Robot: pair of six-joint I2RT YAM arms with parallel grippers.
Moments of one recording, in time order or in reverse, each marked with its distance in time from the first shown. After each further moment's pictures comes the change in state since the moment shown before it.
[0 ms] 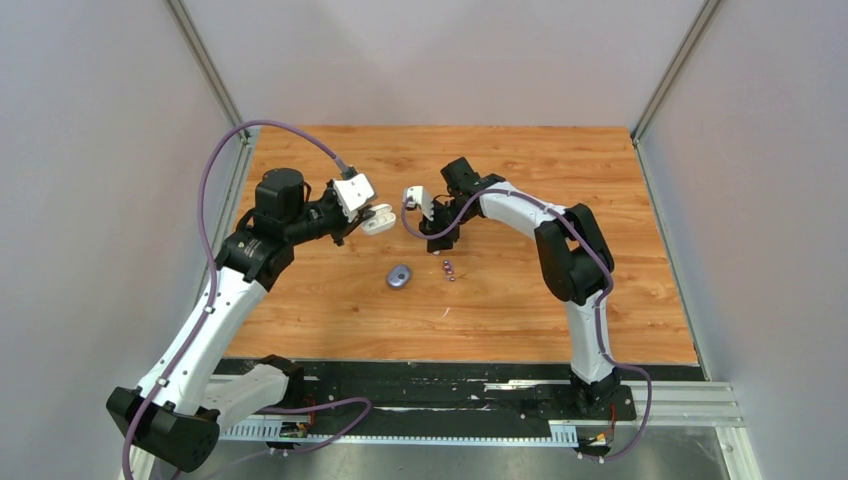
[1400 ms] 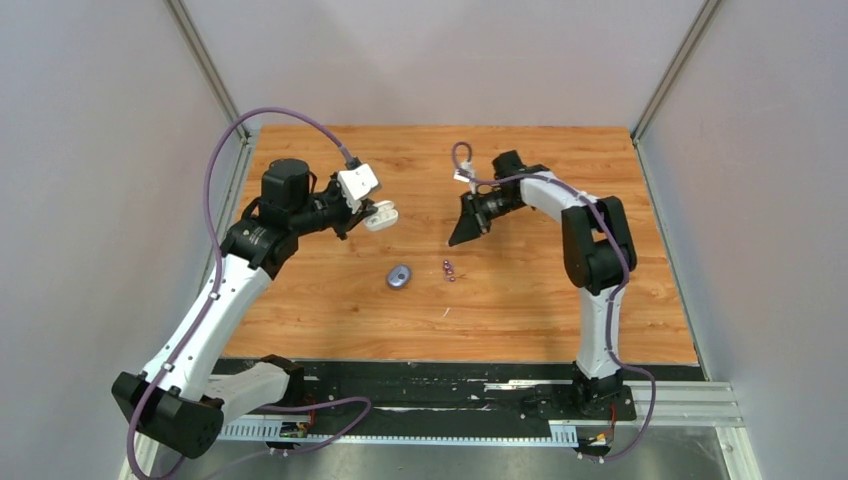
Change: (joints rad) left arm 0.001 0.055 0.040 -0.027 -0.006 -0.023; right arm -0.189 0.014 0.001 -0.135 -0.383 0.333
